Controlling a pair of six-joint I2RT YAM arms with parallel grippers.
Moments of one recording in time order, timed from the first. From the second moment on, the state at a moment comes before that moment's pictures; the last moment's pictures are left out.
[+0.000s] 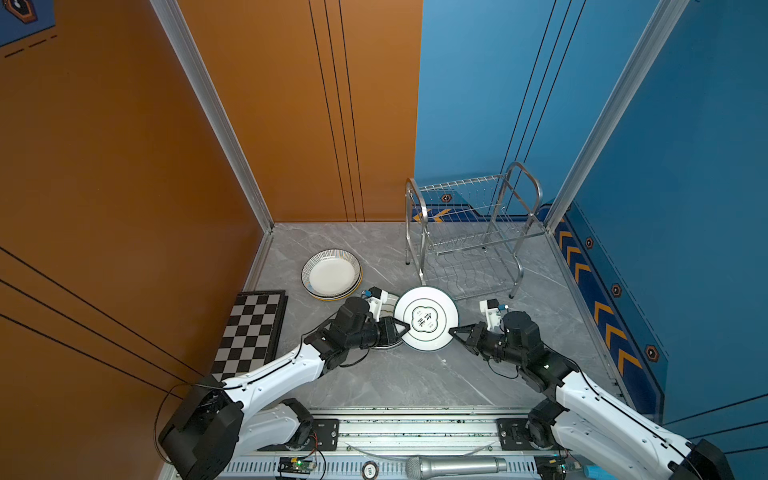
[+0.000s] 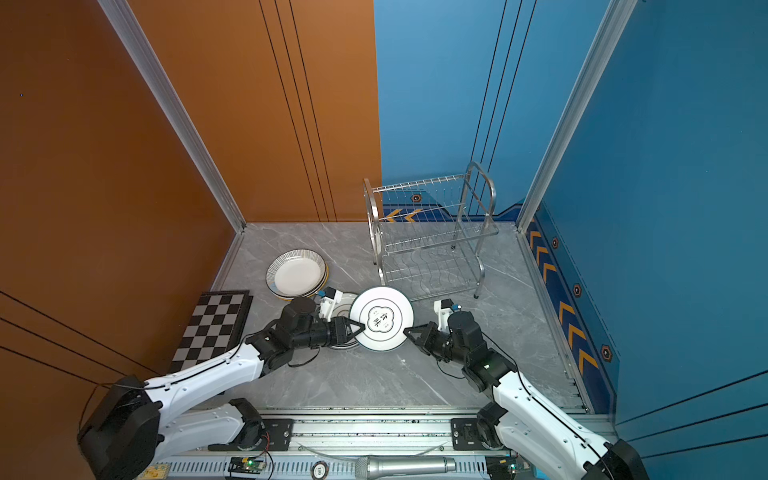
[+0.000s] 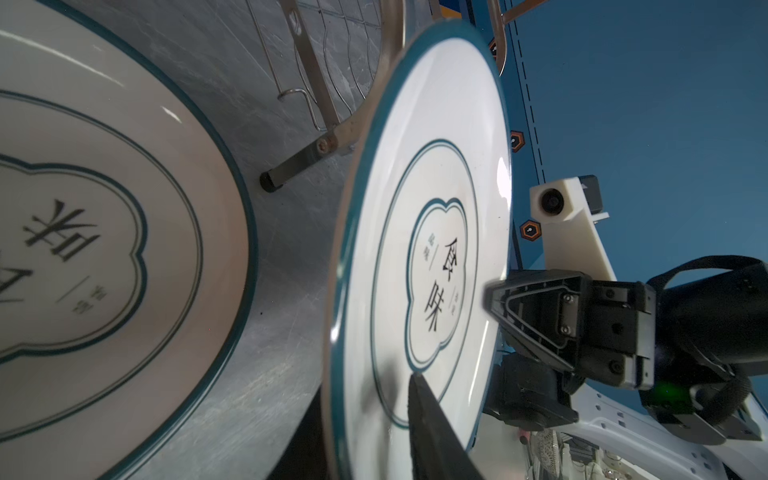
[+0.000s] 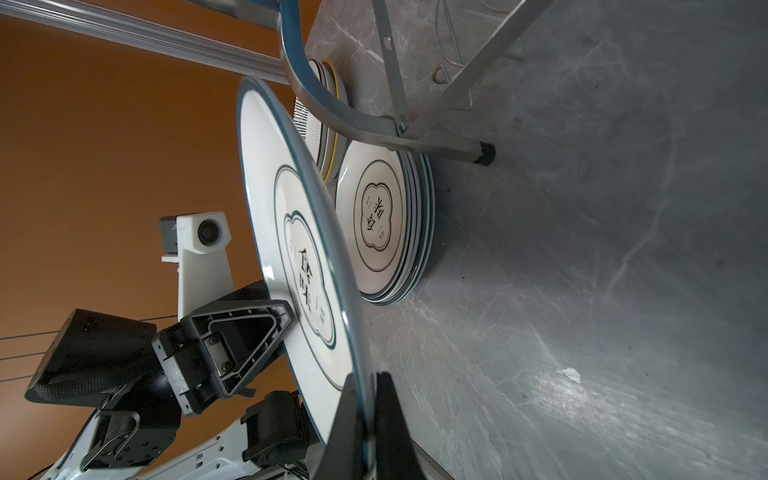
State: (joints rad) left arm -0.67 1.15 0.54 0.11 0.42 -0.89; right arm 0.56 0.82 0.37 -0.02 -0.39 1.14
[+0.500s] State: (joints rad) left arm -0.63 1.15 0.49 0.13 0.45 -0.91; right arm 0.58 0.90 0.37 0.01 -0.38 1.13
